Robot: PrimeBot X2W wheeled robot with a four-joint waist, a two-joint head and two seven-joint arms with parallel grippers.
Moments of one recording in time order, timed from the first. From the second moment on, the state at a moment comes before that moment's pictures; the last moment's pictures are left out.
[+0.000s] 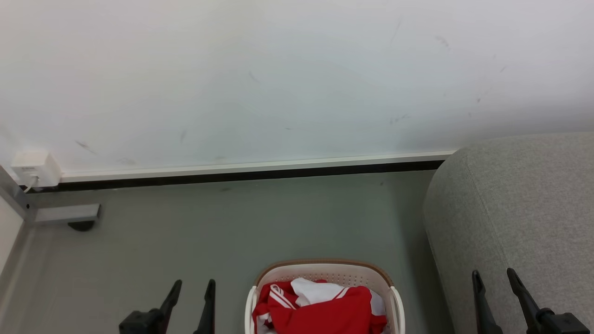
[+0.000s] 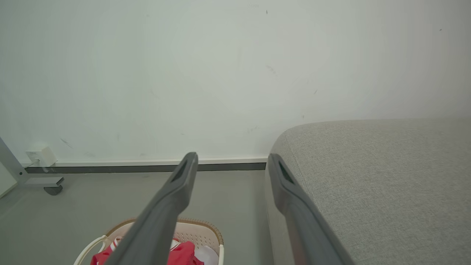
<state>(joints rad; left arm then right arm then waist) -0.05 0.05 -0.08 0.35 -0.17 -0.09 -0.26 -0.02 -0.05 0.01 0.29 0.19 0.13 -0.26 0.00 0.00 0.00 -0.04</state>
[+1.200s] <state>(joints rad) -0.09 0.05 -0.08 0.35 -0.14 -0.11 -0.26 -0.05 -0.05 0.06 0.26 0.24 0.13 -0.26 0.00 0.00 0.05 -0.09</state>
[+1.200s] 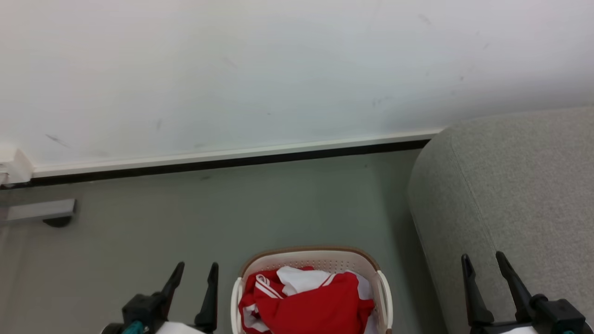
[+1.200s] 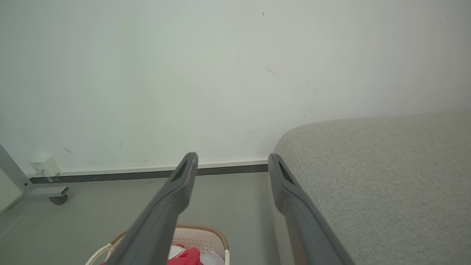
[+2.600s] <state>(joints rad) -0.89 0.23 -0.48 1.00 0.06 -0.10 0.19 -0.47 -0.05 0.20 -0.04 0.50 0.13 -0.26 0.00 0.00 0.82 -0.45</state>
